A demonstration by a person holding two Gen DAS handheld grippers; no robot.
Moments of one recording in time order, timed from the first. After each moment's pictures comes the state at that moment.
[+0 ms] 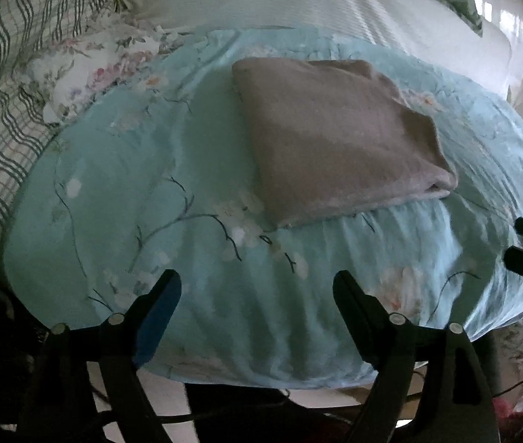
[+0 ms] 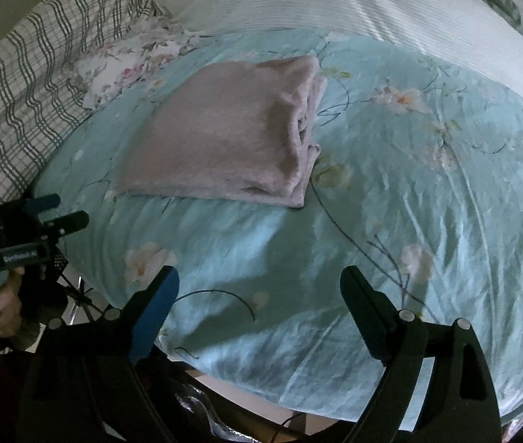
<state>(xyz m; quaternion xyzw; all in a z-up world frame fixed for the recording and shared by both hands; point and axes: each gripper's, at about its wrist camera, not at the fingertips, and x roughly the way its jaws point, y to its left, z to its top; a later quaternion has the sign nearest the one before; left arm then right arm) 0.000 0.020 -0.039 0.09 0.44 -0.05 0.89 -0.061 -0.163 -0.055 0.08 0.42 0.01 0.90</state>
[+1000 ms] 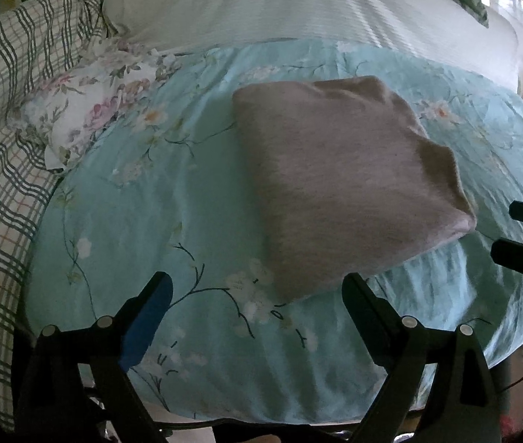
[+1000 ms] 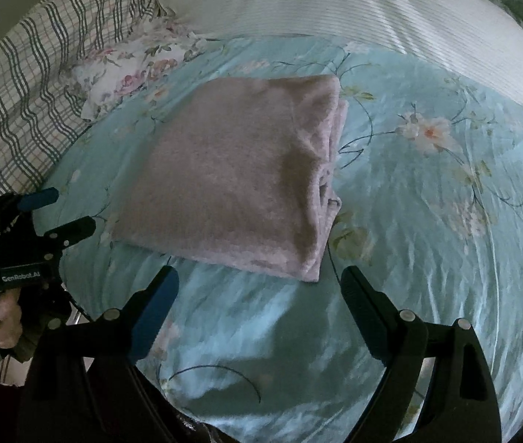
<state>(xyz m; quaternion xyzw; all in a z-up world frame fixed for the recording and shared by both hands) 0.051 0.000 -0.015 0.12 0.43 -0.03 0.89 0.014 -0.164 -0.040 0.07 0.42 0.04 0.90</state>
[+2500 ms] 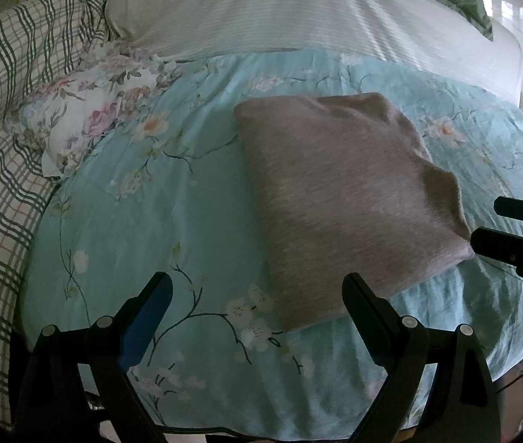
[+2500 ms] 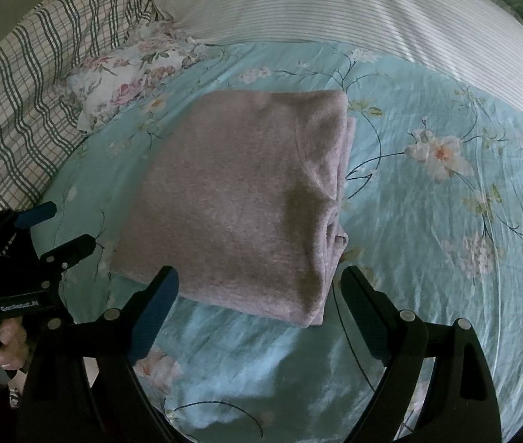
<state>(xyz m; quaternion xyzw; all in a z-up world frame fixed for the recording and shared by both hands) 0.063 -0.001 -0.007 0.11 0.42 -0.03 0.90 0.046 -0.171 -0.028 0.07 0.42 0.05 0.90</state>
